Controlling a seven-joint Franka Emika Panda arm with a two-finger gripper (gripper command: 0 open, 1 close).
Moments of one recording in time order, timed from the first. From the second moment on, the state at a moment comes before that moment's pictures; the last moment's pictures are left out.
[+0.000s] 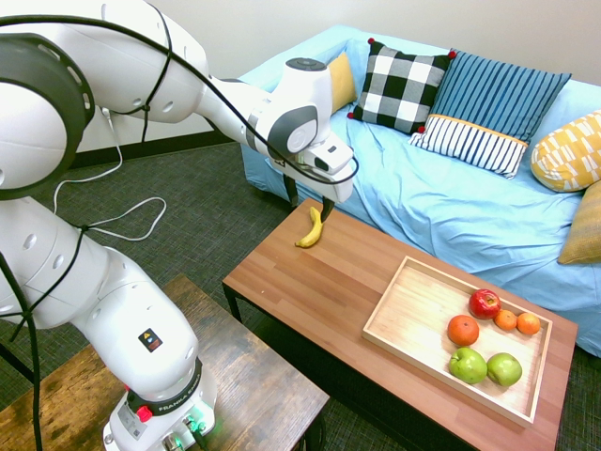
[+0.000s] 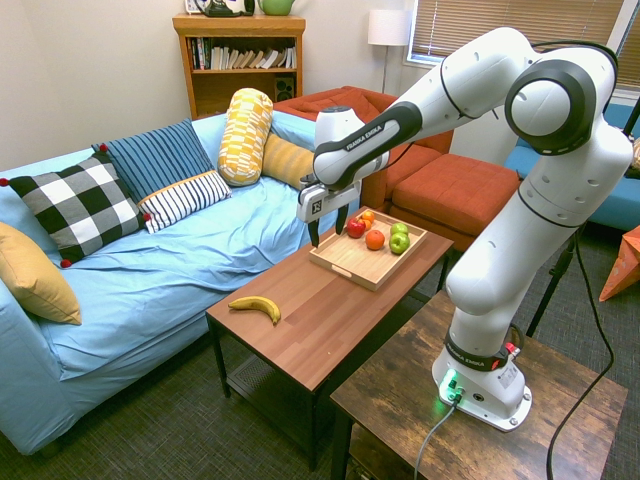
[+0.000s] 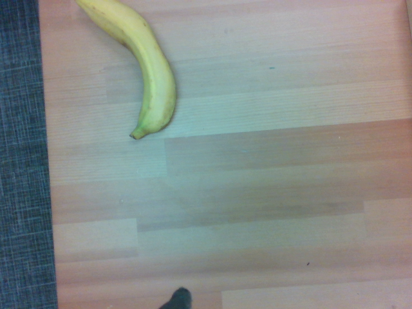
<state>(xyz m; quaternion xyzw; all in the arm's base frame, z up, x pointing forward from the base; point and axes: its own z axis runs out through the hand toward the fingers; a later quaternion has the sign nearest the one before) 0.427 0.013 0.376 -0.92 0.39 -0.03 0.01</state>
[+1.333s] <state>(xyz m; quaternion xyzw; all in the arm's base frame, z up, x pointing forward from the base) 0.575 0.118 0.152 -0.95 0.32 -0.02 -0.03</state>
